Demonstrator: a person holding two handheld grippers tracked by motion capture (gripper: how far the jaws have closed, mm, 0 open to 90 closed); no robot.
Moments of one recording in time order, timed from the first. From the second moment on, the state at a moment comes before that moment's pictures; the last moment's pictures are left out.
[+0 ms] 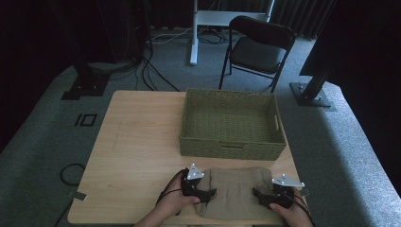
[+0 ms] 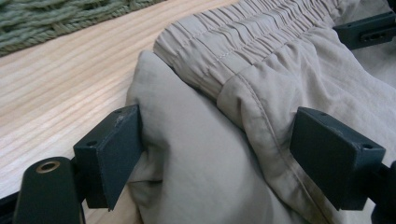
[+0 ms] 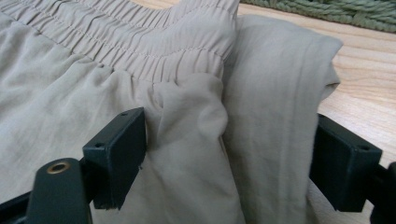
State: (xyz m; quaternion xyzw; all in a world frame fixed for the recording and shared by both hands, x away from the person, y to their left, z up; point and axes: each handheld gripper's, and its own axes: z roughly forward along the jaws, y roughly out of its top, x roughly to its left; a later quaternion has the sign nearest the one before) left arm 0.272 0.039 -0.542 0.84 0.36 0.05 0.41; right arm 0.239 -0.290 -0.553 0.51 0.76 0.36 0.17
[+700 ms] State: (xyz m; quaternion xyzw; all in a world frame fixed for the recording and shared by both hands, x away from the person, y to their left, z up) left arm 0.278 0.017 -0.553 0.86 0.31 0.07 0.40; right arm 0.237 -0.278 -0.557 0.49 0.77 0.37 0.20
